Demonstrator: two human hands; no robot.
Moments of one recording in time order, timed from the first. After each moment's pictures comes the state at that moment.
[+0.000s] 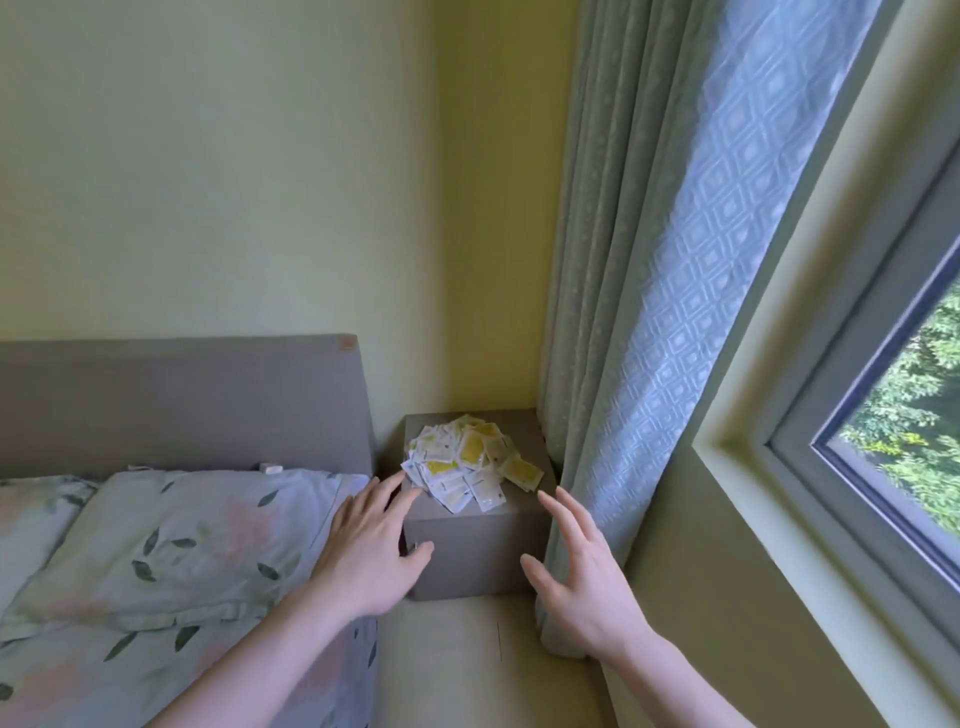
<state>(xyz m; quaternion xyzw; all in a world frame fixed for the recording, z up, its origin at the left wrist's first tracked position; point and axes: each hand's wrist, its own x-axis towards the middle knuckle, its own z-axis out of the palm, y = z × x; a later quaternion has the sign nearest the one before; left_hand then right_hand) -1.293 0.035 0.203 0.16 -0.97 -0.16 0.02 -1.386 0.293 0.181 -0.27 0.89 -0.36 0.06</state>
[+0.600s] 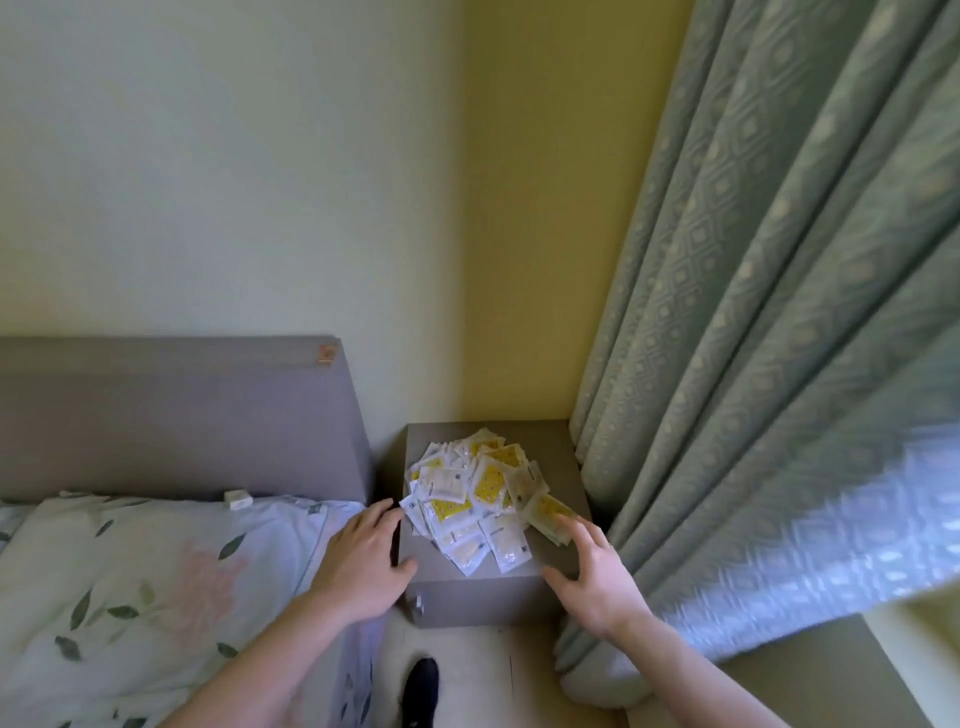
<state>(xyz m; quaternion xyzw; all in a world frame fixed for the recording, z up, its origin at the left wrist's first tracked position) -1.547 -0.149 0.093 0.22 -0.95 -0.21 -0.10 -1.677 0.137 0.077 -0.19 0.92 -0.27 0.23</state>
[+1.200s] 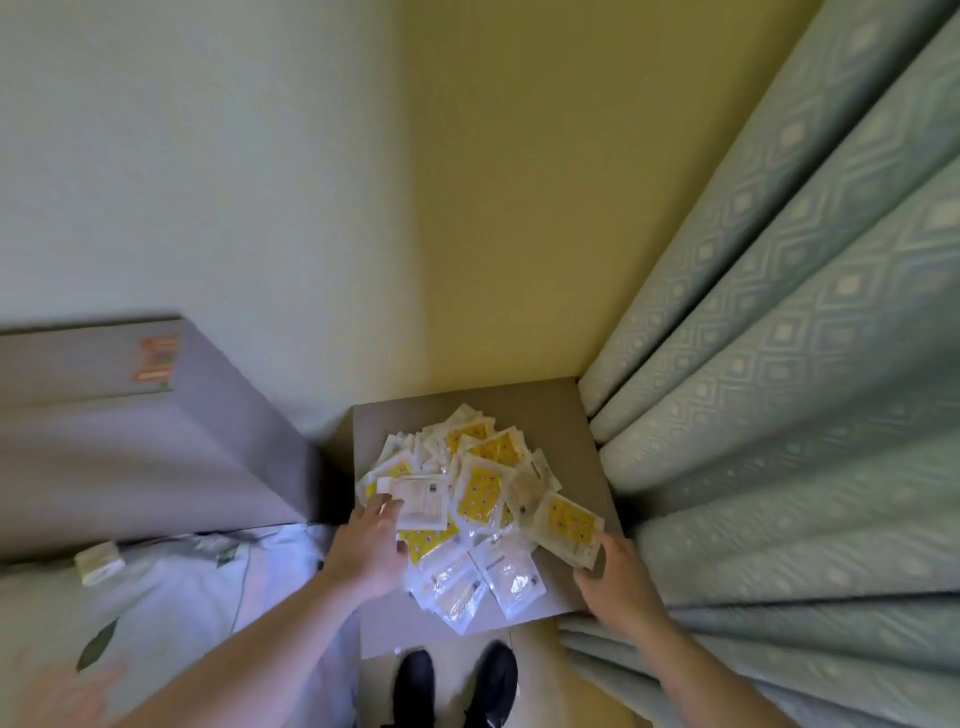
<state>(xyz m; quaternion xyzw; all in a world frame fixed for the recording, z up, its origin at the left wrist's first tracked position) -1.782 -0.253 -0.141 0.20 -0.92 -0.20 -0.26 -1.861 0.066 -0.128 0.03 0.92 -0.22 0.32</state>
